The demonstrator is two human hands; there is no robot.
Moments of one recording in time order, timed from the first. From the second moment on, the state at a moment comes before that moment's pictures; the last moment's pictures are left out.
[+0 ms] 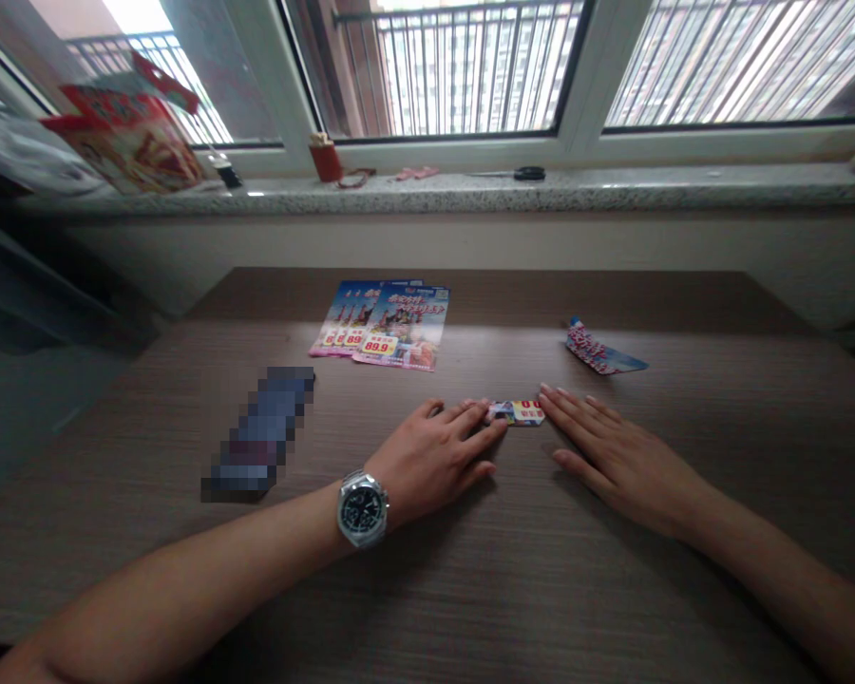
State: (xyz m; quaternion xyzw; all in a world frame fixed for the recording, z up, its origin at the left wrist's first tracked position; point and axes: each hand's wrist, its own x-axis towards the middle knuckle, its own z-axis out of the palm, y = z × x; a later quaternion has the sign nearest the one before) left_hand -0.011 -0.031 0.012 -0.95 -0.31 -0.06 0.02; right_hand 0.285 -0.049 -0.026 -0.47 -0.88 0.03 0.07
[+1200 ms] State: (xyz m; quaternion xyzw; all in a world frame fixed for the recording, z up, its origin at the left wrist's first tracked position) left_hand -0.005 -0.015 0.005 -0.96 -0.26 -0.11 -0.04; right_hand 0.256 -0.036 -0.016 -0.40 -0.89 0.08 0.19
